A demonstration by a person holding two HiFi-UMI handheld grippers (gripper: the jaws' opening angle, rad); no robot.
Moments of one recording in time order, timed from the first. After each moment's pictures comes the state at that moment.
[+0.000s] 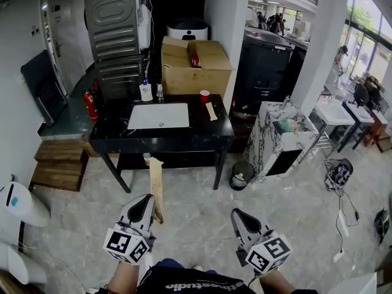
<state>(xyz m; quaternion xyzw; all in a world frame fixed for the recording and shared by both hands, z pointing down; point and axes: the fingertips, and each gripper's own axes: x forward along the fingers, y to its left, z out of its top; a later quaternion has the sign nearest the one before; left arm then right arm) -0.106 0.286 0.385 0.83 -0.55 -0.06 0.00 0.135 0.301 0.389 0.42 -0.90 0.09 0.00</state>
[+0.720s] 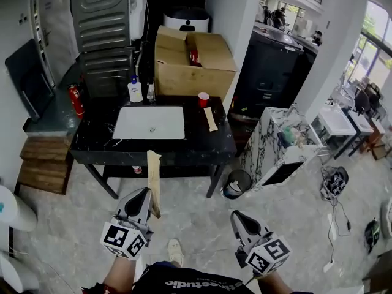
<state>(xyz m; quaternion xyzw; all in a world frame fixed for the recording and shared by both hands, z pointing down) -0.130 0.076 0.413 0.83 -0.55 -0.07 0.04 0.119 0.112 0.414 0.43 -0.90 0.12 0.04</state>
